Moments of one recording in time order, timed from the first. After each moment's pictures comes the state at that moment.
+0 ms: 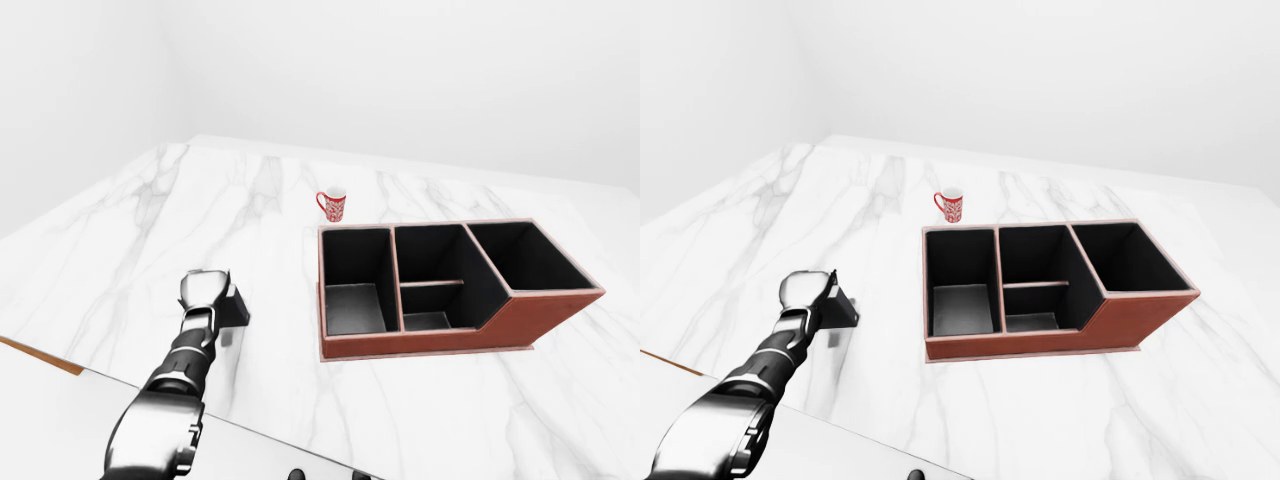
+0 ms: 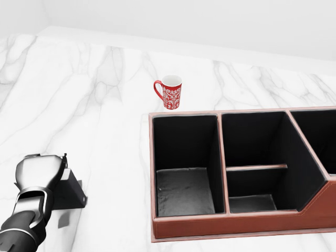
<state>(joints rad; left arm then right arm) -0.69 0.32 -0.10 1.27 1.22 0.09 0.44 0.18 -0.46 -1.18 0.10 0.58 0.01 0.09</state>
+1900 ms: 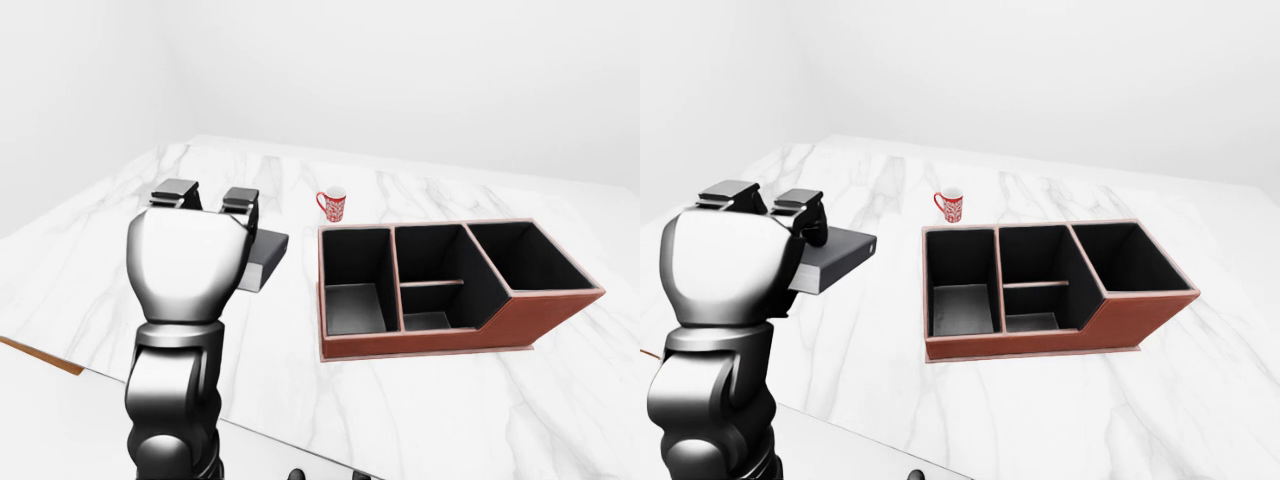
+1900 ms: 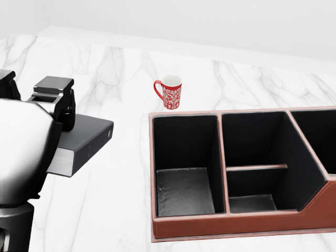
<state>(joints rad) -0.20 0.05 -0.02 -0.80 1.68 -0.04 -0.35 0.19 -0.45 -1.17 0.11 0.57 0.01 0.09</state>
